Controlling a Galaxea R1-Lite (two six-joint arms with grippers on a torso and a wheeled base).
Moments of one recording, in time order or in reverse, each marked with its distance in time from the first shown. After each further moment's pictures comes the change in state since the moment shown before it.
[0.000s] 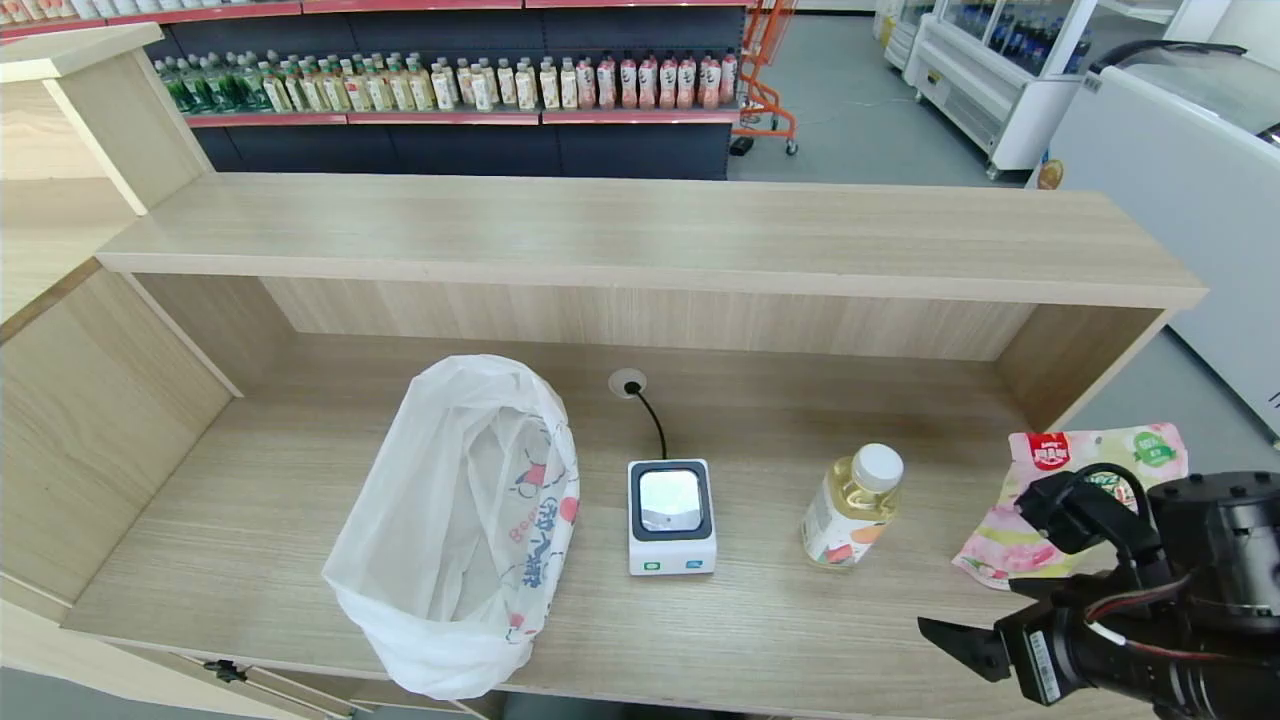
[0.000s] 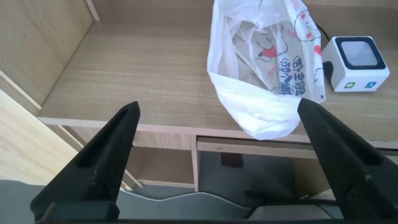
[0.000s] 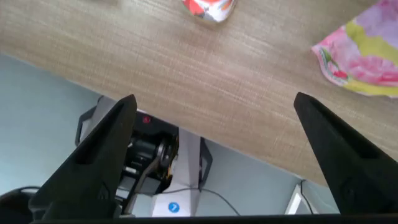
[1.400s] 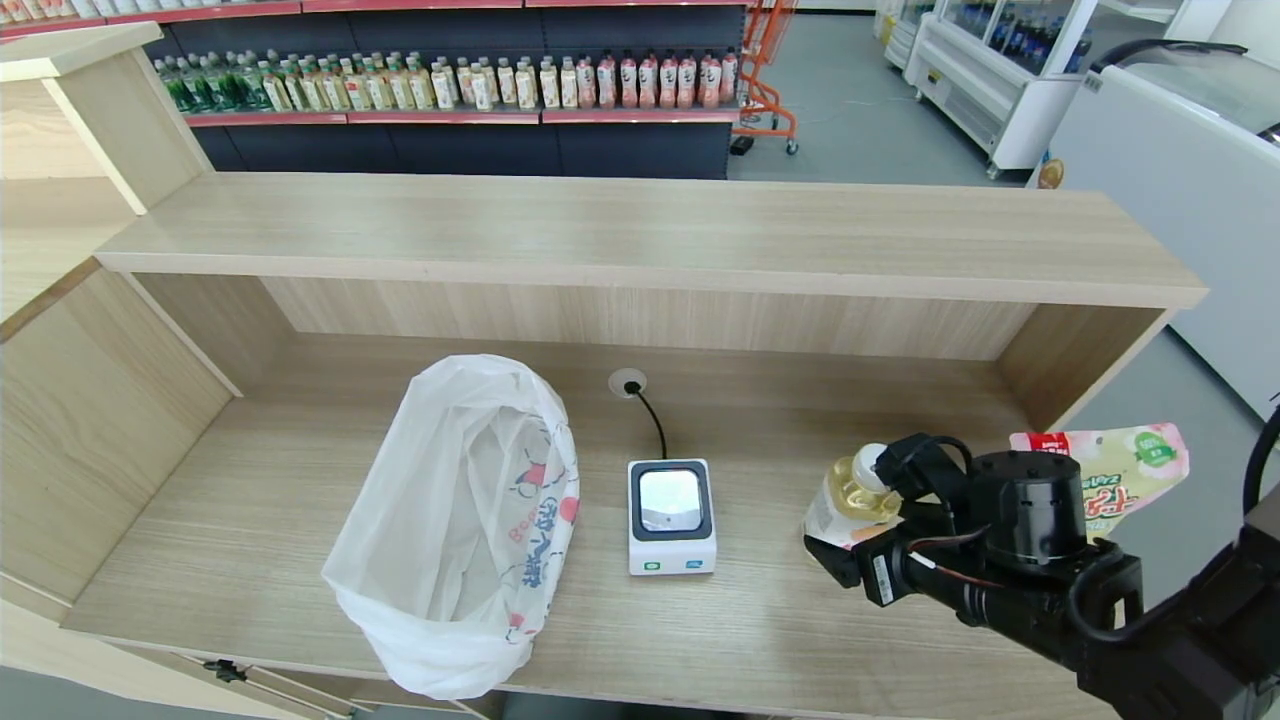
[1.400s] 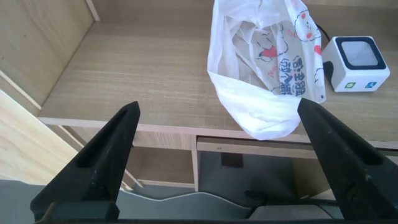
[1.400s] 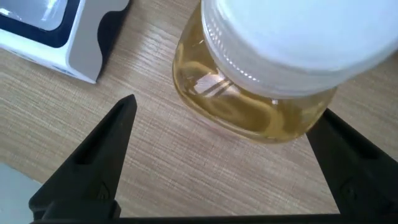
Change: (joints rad) left arm 0.001 0.000 0.000 0.000 0.000 0.000; right arm 0.062 0.483 -0.070 -0.623 -0.039 -0.079
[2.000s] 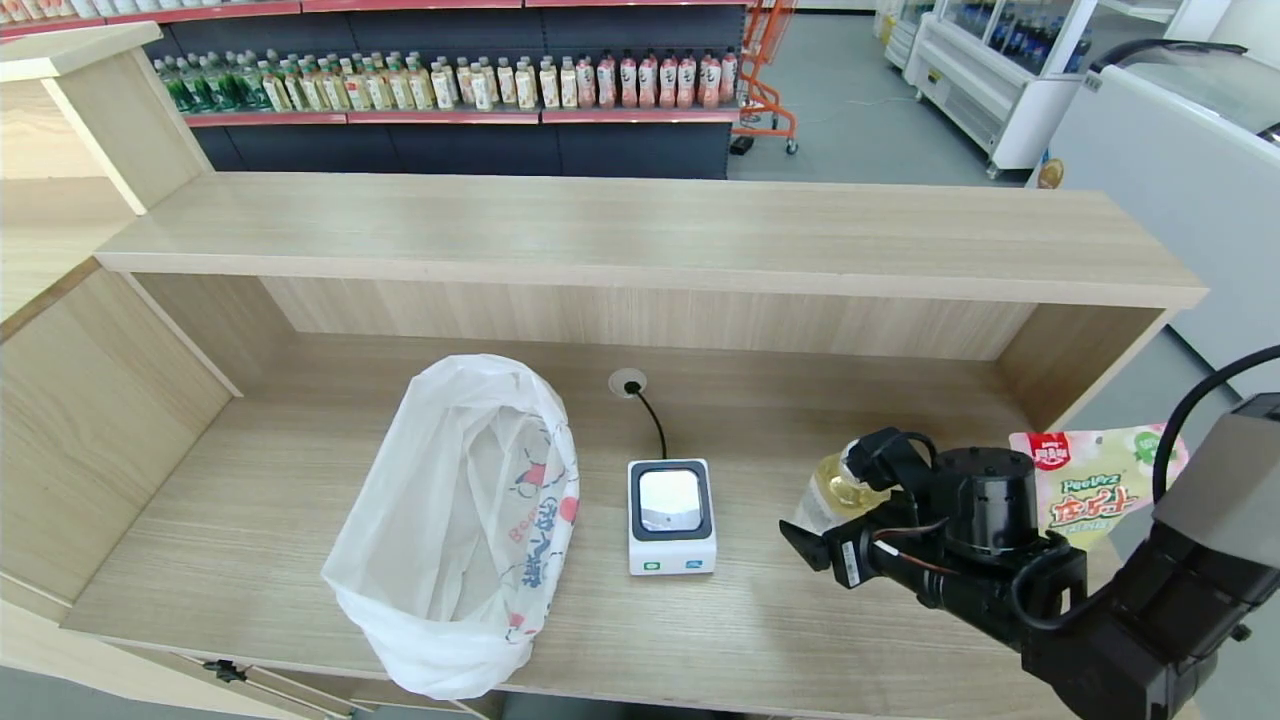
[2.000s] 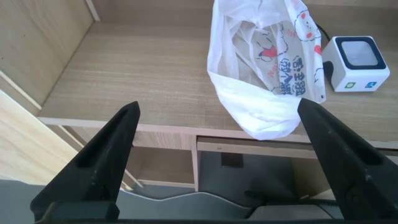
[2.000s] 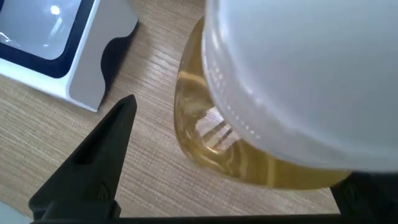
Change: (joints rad) left arm 0.000 0.000 0.000 0.000 0.000 0.000; right arm 0.016 0.112 -0.066 -0.110 0.004 -0.001
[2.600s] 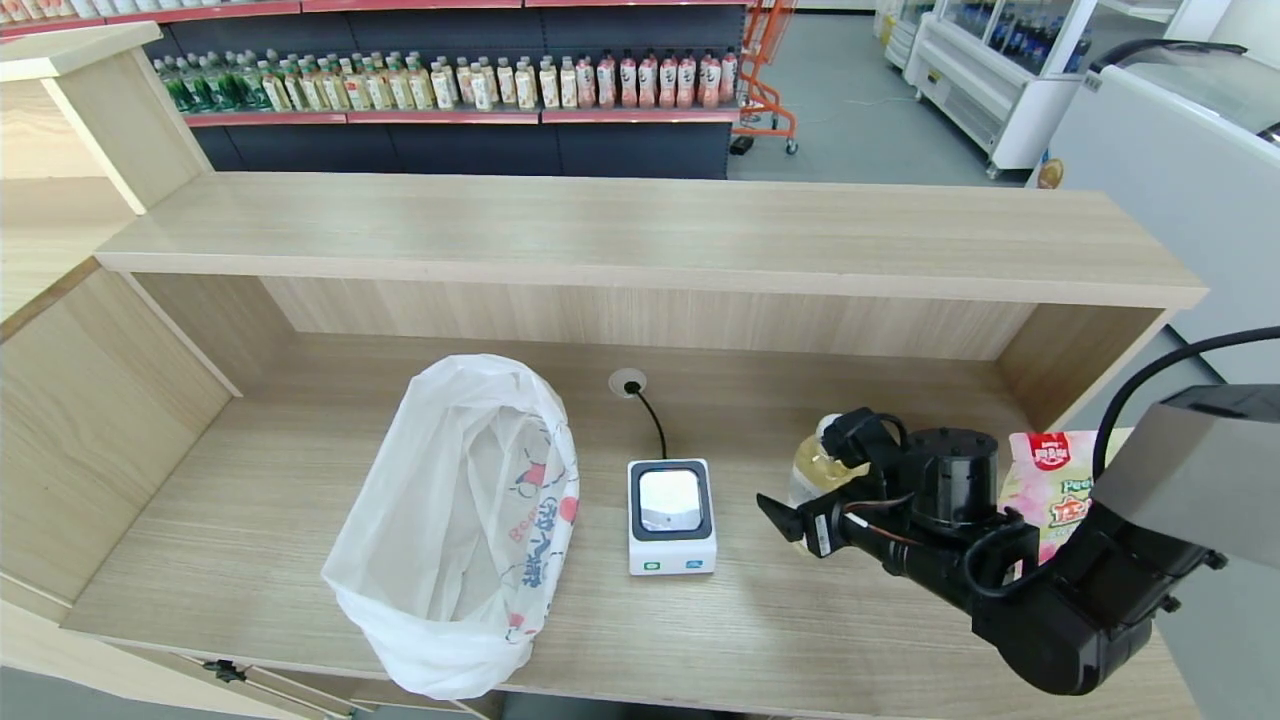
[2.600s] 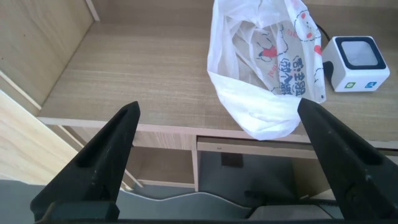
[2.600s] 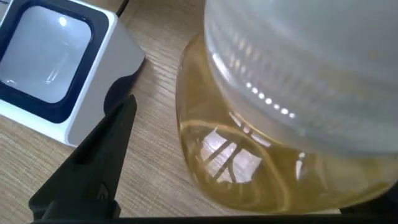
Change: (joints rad) left arm 0.000 0.000 0.000 0.000 0.000 0.000; right arm -0.004 0.089 -0.126 -0.037 0.041 -0.029
